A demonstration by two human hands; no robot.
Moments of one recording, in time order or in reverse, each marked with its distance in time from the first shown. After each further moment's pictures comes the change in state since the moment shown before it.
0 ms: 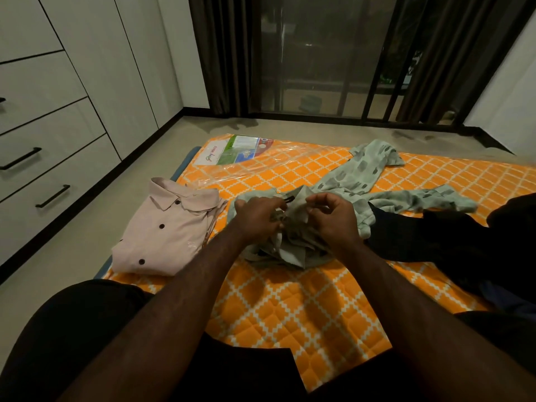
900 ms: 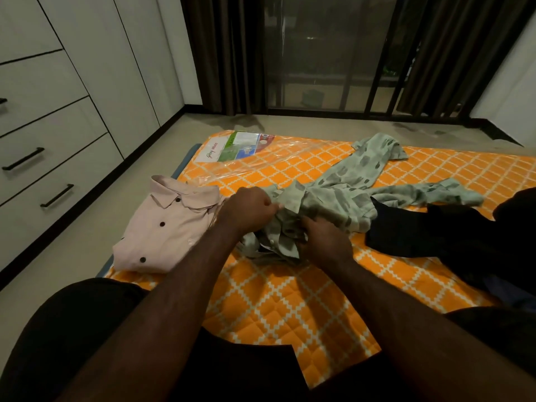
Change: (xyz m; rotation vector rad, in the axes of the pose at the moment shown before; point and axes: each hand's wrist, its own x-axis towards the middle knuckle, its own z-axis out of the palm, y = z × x) left_hand -0.006 0.008 -0.028 0.086 0.063 -0.152; right_hand -0.014 0.049 0.013 -1.057 -0.196 -0.275
